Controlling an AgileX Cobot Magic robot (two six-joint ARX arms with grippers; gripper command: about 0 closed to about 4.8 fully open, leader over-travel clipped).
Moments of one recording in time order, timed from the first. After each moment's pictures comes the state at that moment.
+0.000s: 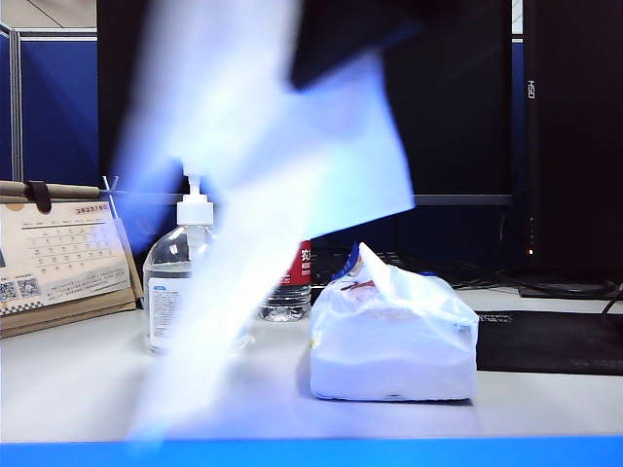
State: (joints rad) left arm -0.37 0.01 0.27 -0.28 0.15 -0.10; right arm 1.29 1.08 0.68 -0.10 0.60 0.05
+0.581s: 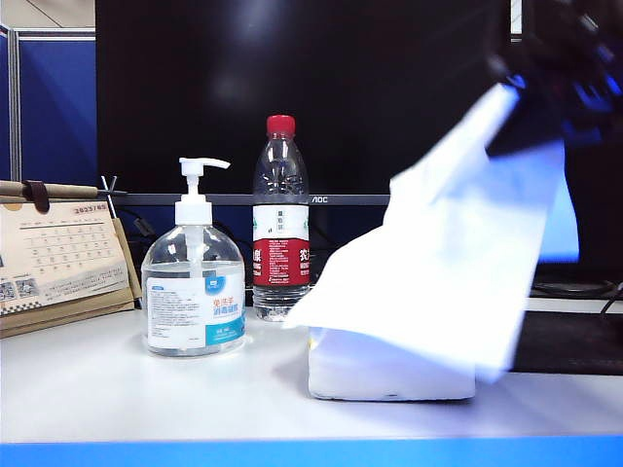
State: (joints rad) left arm -0.37 0.01 0.18 -0.30 0.14 -0.07; right arm 0.55 0.84 0.39 0.11 0.02 -0.05
